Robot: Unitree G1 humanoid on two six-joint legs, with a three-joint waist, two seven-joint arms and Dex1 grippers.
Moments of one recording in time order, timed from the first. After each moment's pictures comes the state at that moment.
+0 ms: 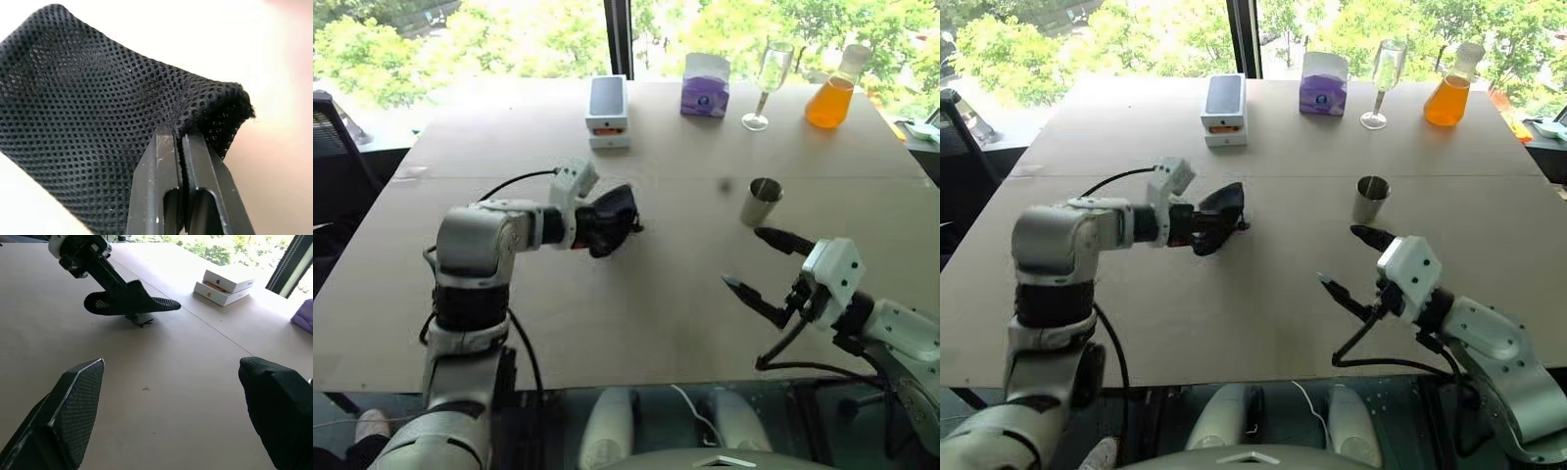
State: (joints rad) left arm -0.80 0.38 0.15 -0.13 -0.27 1.56 -0.85; right arm 0.01 -0.68 -0.06 -0.75 0.44 0.53 0.54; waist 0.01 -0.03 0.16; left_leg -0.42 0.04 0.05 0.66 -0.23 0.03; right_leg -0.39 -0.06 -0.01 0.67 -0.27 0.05
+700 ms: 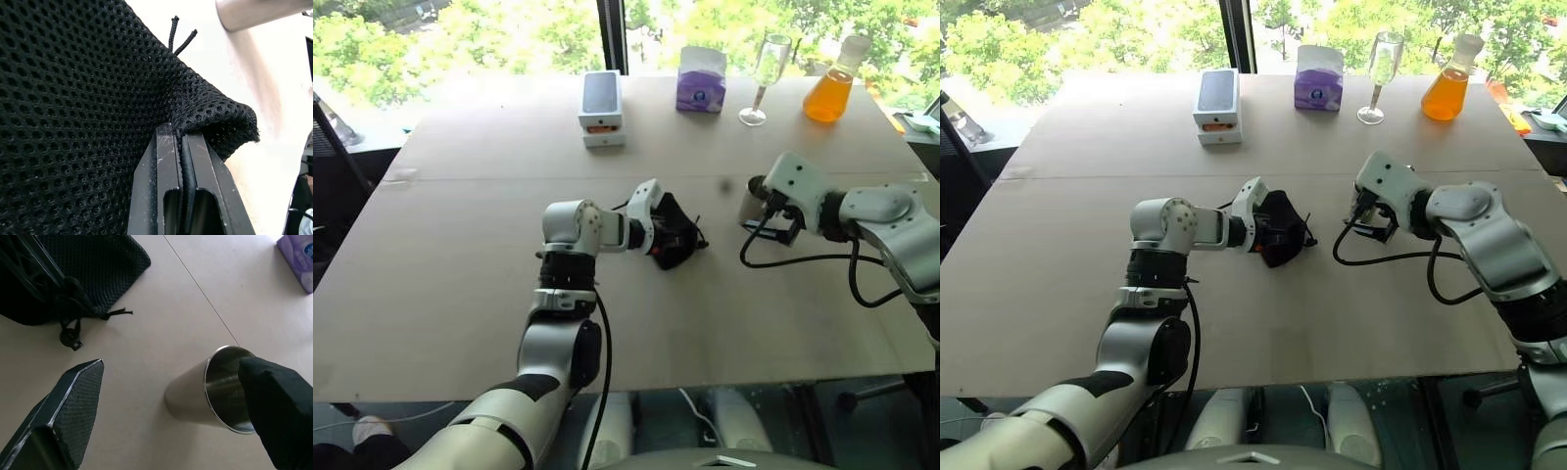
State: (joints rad) left arm -0.90 0.07 0.18 0.33 -0.32 1.44 -0.49; right arm -0.69 -0.83 0.28 -0.17 0.19 0.74 0.75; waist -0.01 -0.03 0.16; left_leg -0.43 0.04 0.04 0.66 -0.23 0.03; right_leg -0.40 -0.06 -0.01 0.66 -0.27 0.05
